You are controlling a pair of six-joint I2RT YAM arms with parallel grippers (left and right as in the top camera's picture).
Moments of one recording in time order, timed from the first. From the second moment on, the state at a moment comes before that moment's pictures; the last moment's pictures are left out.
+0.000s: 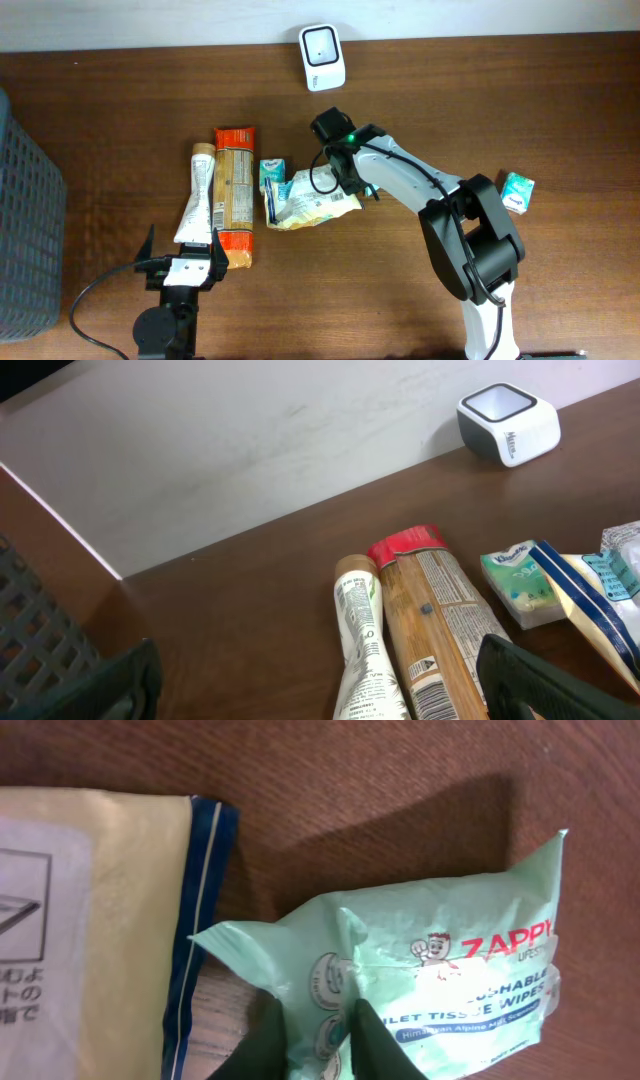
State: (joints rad) left arm 0.00 0.01 0.02 -0.08 -0.05 0.39; right arm 0.54 2.15 1.55 -0.82 0.35 0.02
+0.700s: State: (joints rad) left arm 0.00 0.01 0.02 -0.08 -0.05 0.39; right arm 0.08 1.93 1.47 -0.78 -1.07 0.07
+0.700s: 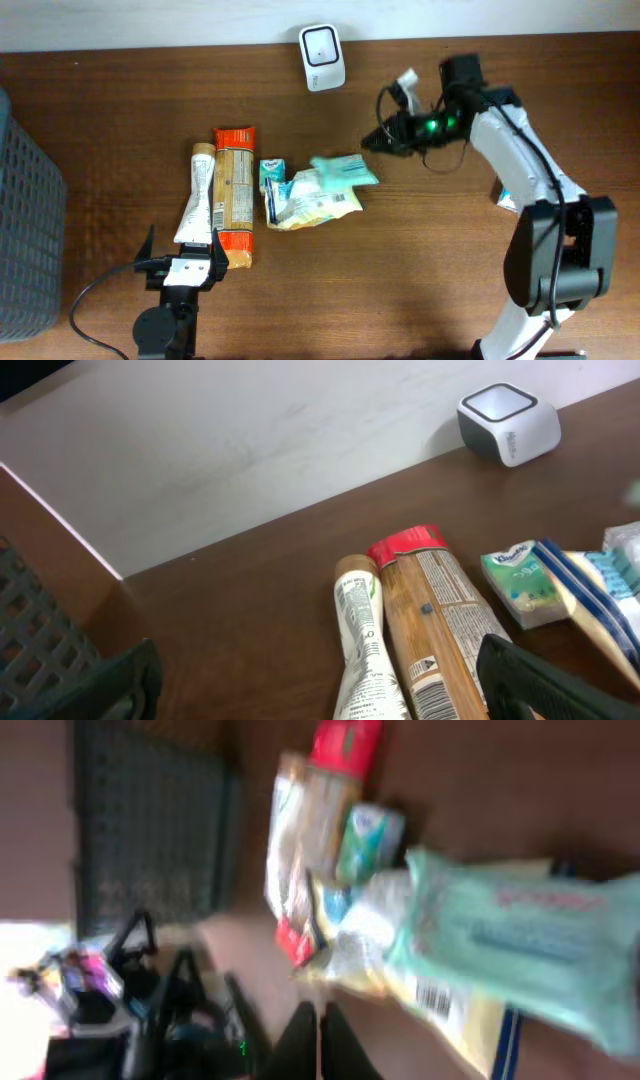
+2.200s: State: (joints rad) left arm 0.00 0.01 0.02 -0.08 -0.05 0.39; right arm 0.06 2.11 1.44 -0.57 -0.62 0.12
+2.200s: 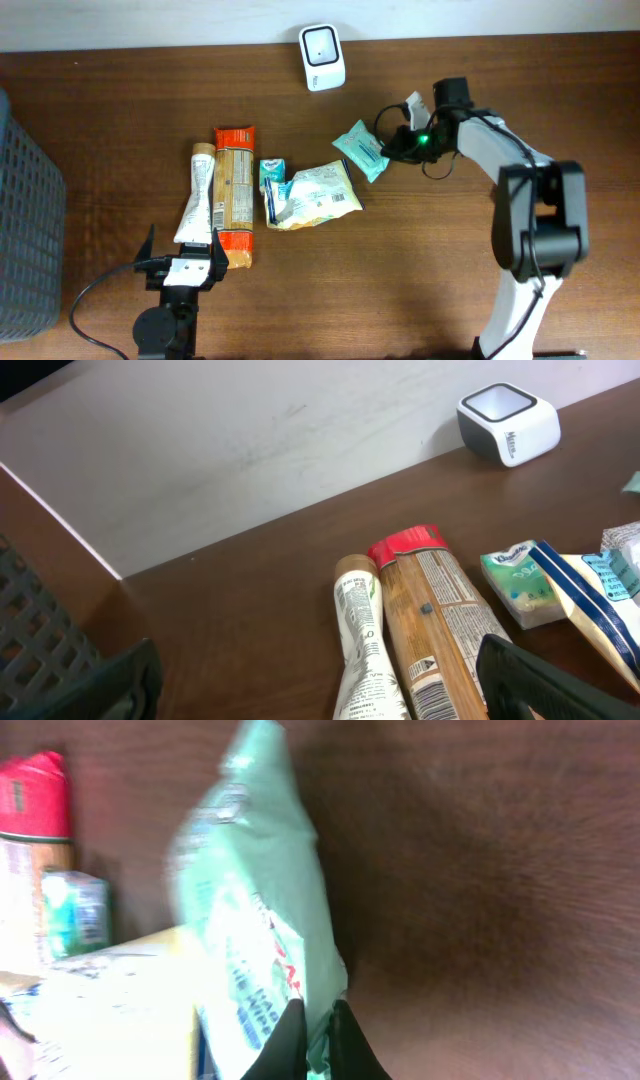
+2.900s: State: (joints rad) left arm 0.00 0.01 0.02 -0.08 -0.05 0.39; right arm 0.62 2.01 1.46 -0.74 0.32 0.12
